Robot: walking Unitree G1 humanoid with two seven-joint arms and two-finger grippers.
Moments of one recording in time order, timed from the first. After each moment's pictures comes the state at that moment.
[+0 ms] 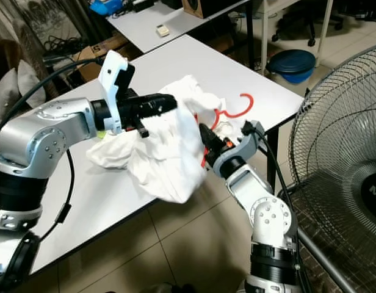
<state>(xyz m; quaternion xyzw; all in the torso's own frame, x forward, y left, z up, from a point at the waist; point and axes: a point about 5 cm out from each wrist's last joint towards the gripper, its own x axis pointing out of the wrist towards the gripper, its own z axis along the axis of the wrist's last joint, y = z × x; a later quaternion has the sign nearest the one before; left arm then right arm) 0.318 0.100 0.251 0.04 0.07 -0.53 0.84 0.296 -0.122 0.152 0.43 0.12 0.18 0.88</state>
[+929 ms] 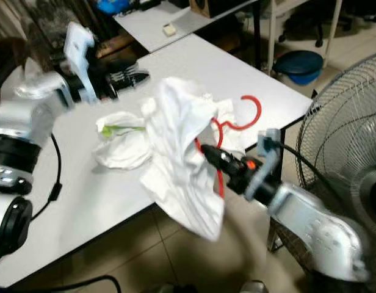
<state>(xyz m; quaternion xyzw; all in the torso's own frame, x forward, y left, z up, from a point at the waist) 0.387 0.153 0.248 0.05 0.00 -0.43 0.90 0.240 -0.168 0.176 0.28 0.13 0.38 0.87</state>
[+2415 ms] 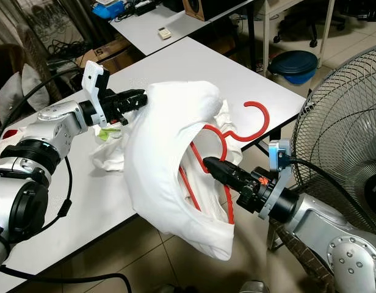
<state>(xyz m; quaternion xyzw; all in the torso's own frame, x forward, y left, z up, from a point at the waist) 0.395 0.158 0.202 -0.02 0.04 -0.42 0.91 0.218 -0.177 0.180 0.25 0.12 0.43 0.86</state>
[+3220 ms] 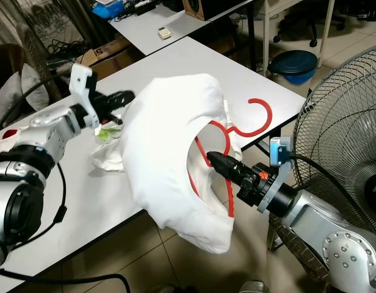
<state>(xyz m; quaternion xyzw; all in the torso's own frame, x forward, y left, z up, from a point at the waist) 0.394 0.182 0.186 -0.04 0.05 -0.33 0.94 0.228 -0.178 0.178 0.26 0.11 0.39 0.87</state>
